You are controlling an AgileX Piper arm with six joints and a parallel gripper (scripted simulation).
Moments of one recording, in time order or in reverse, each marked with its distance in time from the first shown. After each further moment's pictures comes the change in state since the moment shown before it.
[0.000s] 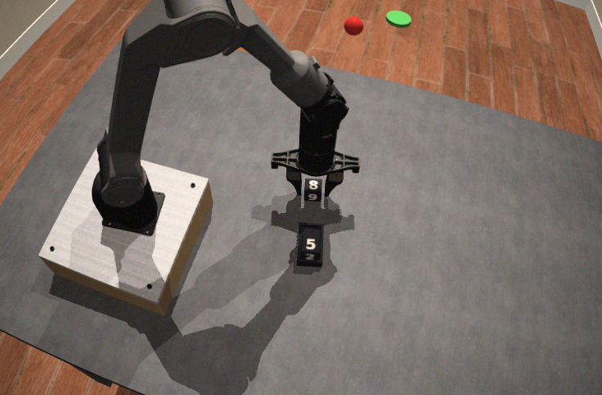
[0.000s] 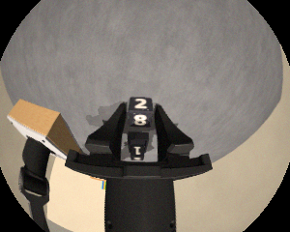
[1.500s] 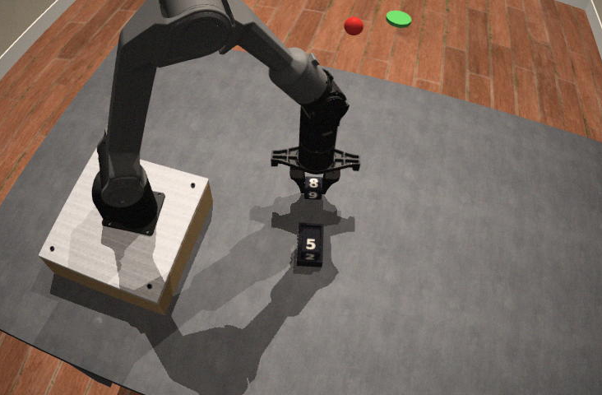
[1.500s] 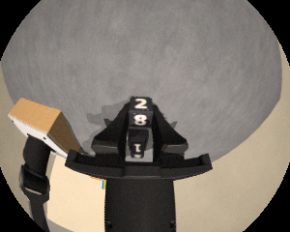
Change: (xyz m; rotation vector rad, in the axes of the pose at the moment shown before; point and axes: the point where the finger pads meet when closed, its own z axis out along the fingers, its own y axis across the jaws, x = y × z) arm 0.000 0.000 -0.006 0.000 0.001 0.000
